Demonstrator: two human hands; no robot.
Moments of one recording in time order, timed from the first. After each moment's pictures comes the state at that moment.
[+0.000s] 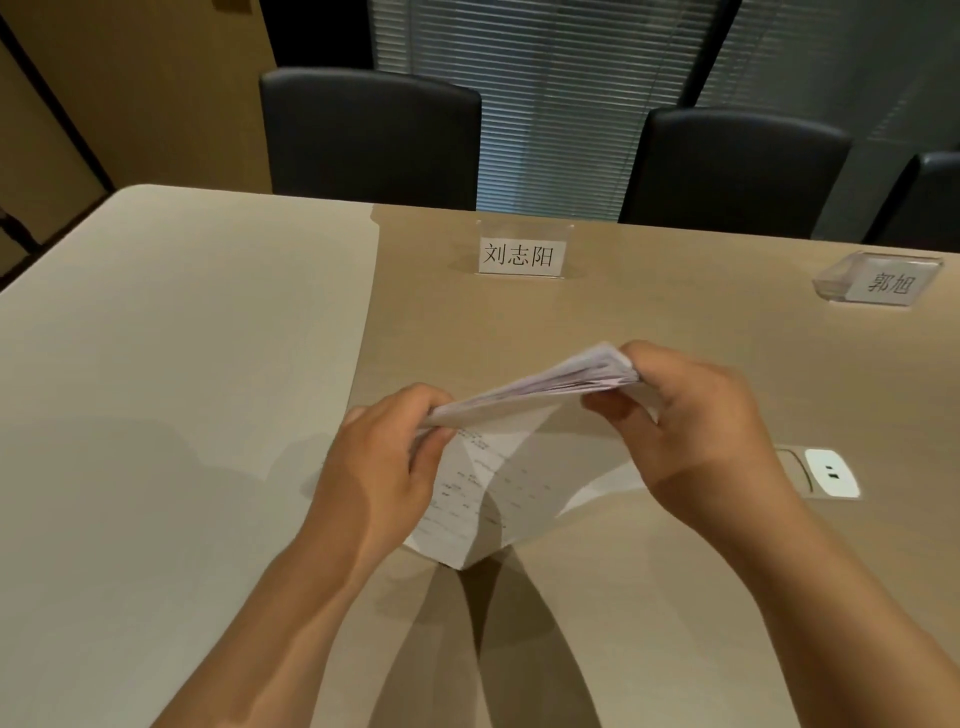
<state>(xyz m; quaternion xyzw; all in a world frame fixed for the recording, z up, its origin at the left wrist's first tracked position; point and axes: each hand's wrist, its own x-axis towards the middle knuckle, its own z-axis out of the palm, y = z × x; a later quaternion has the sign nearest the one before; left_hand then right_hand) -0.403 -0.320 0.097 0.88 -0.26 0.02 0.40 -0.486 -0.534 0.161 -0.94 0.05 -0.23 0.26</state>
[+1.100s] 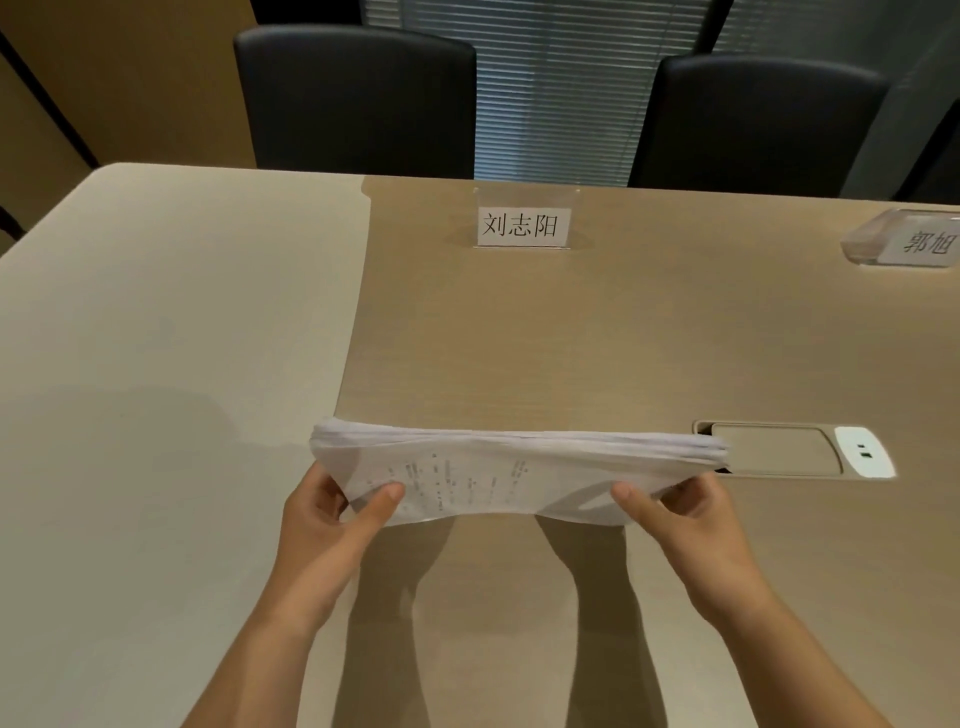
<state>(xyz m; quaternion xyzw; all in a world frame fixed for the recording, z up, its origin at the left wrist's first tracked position) -0.411 -0.288 0.012 0.74 0.04 -0.14 0.66 -0.523 -0.568 0.012 -0.67 0.28 -0.14 0.68</state>
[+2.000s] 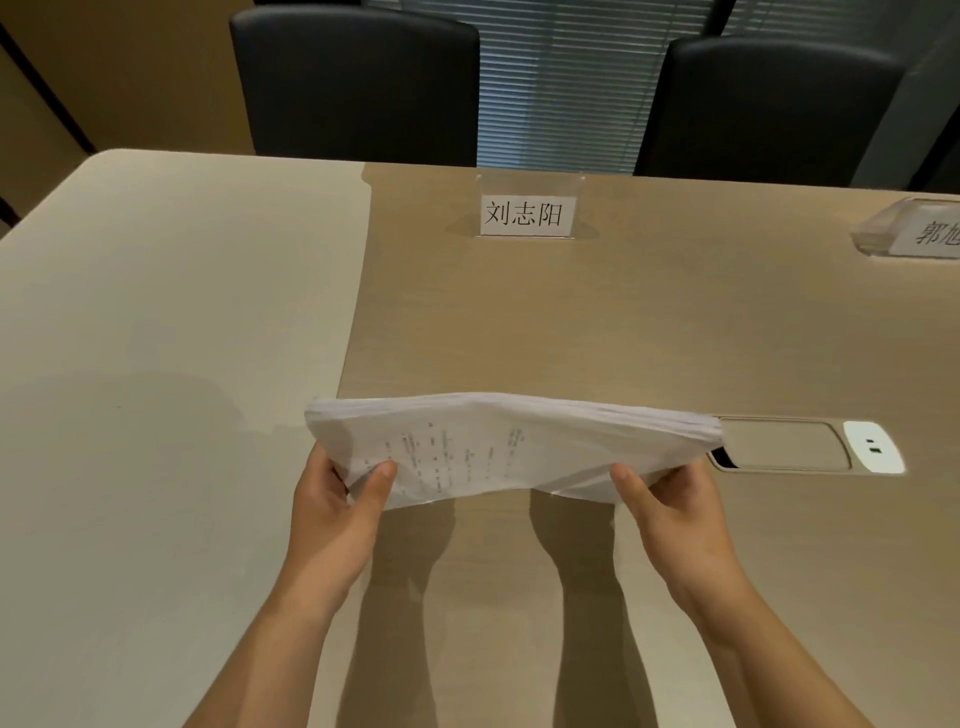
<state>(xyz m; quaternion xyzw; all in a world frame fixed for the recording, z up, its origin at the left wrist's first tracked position) -0.405 -0.300 0.007 0.75 0.05 -0.10 0.65 -0.513 -0.555 0.002 -0.70 0.28 -0.16 0.64</state>
